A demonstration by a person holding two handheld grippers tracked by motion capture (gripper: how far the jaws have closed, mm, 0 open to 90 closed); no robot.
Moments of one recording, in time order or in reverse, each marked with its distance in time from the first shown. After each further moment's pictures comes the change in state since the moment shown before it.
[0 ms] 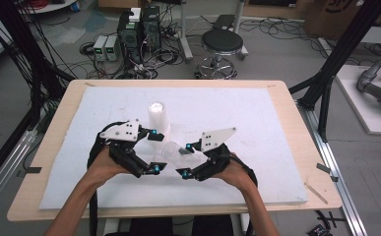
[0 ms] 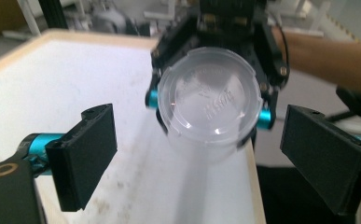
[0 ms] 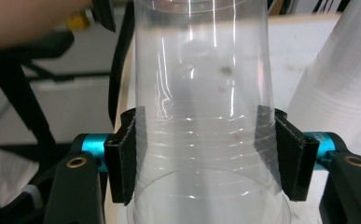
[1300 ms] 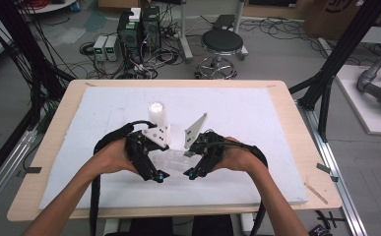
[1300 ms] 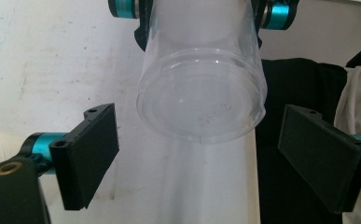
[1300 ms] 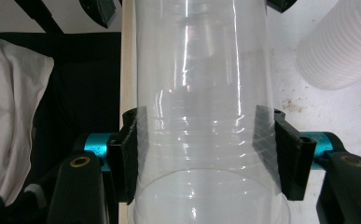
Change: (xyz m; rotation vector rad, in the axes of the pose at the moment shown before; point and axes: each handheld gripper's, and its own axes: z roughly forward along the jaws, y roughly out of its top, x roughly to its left) left arm -0.003 0.035 0.037 0.518 -0.058 0.057; right arm -0.005 0.052 0.002 0.528 0.063 -0.054
